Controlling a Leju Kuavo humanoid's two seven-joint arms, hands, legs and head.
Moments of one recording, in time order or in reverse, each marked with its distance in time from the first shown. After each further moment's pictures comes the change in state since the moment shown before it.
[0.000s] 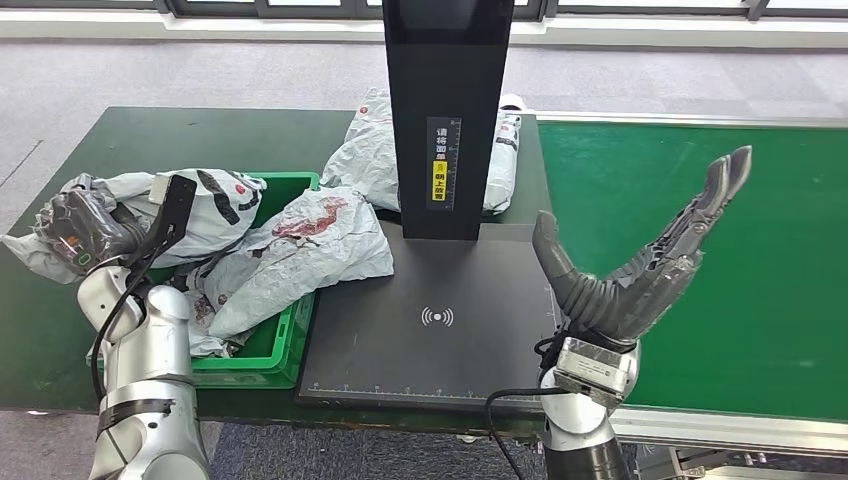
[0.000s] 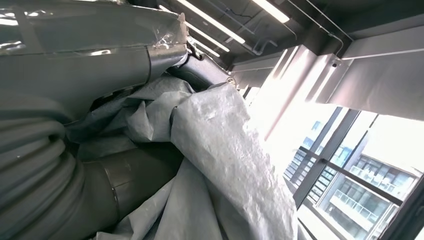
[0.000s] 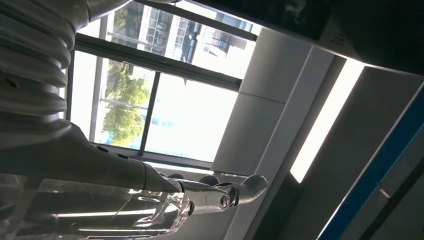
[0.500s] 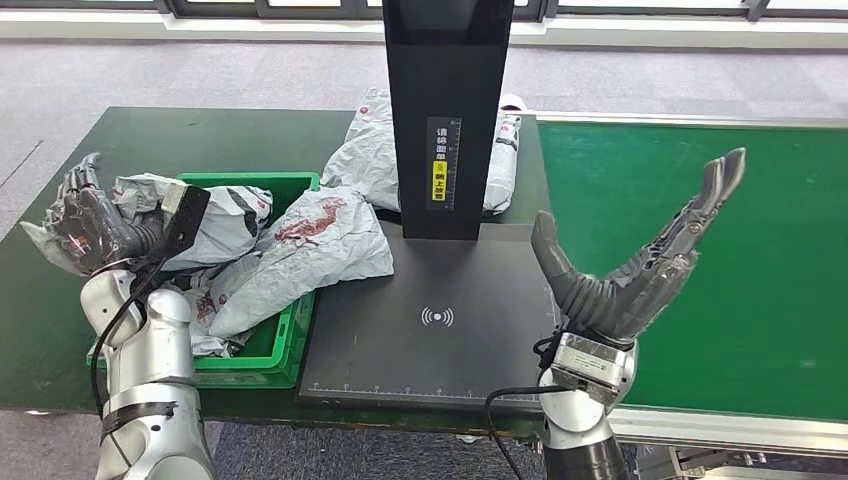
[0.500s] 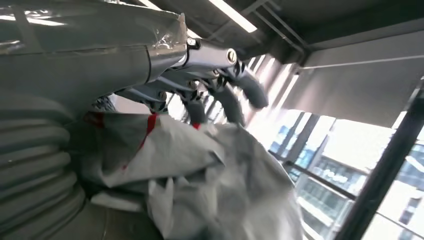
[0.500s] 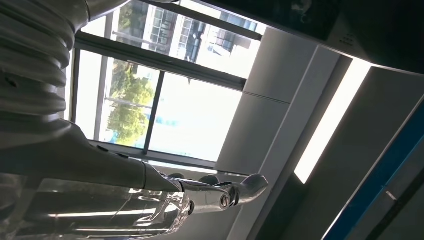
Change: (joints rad) left arm 0.006 -0.040 0.053 -0.029 0.046 0.001 -0.204; right arm -0.001 0.000 -0.005 0.020 -0.002 0.000 0.000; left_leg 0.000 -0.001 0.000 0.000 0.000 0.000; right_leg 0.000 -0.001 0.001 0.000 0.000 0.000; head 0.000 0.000
